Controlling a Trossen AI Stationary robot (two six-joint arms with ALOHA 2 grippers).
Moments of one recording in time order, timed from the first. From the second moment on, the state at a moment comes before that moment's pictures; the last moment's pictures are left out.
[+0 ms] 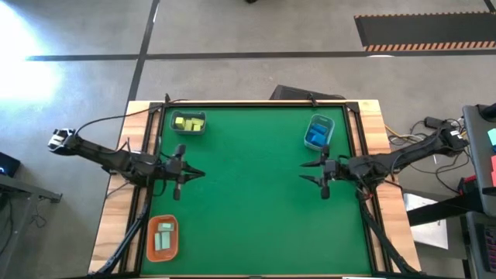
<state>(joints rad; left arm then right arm) -0.29 0.54 0.31 0.04 -0.30 0.01 0.27 0.71 0.20 0.33 0.33 -0.04</state>
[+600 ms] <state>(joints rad) -0.29 0.28 0.16 0.04 -0.32 0.01 0.27 0.37 0.16 0.10 0.34 -0.04</state>
